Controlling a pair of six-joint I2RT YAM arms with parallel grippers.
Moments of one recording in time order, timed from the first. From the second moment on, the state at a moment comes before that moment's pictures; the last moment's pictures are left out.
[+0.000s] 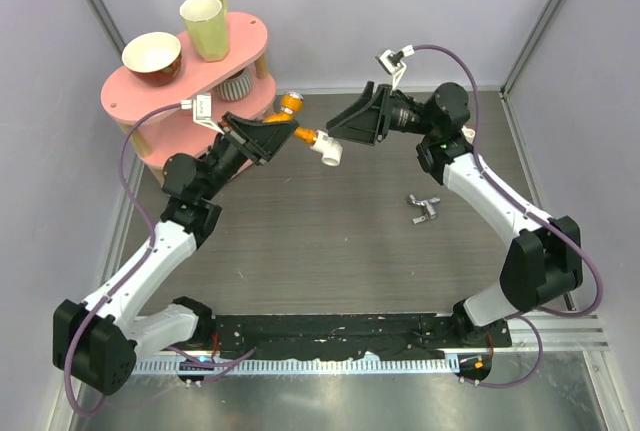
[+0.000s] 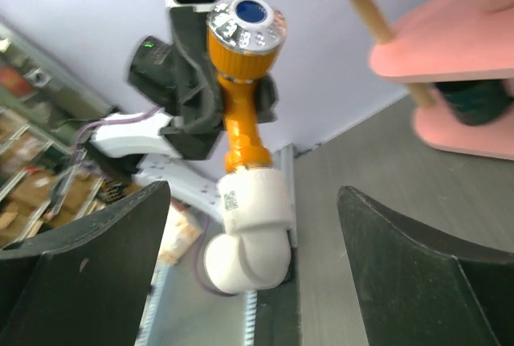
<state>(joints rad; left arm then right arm) -0.42 1.08 0.81 0.75 0.42 -0.94 0.40 1.51 1.23 0.74 -1.10 1.11</state>
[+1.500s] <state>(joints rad) -0.41 1.08 0.88 0.25 0.24 -1.10 0.88 1.29 1.13 -0.05 0.03 -0.55</state>
